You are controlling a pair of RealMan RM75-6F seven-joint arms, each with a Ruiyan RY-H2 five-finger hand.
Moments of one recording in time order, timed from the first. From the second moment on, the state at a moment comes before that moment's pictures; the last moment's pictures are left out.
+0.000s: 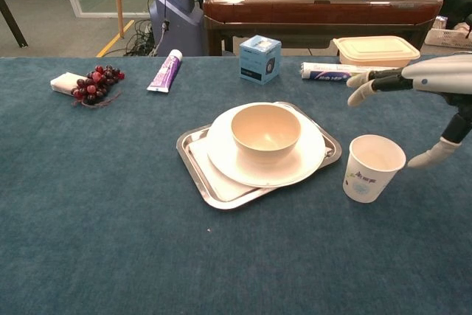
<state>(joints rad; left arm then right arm) -0.06 -1.14 -0.04 -1.75 1.63 1.60 0.26 0.67 -1.11 -0.01 -1.65 -1.48 0.85 0.00</state>
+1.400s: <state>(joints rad) -0.10 -1.17 -0.01 -1.75 1.62 1.50 0.33 0.09 -1.11 0.00 -1.34 -1.60 1.71 0.13</state>
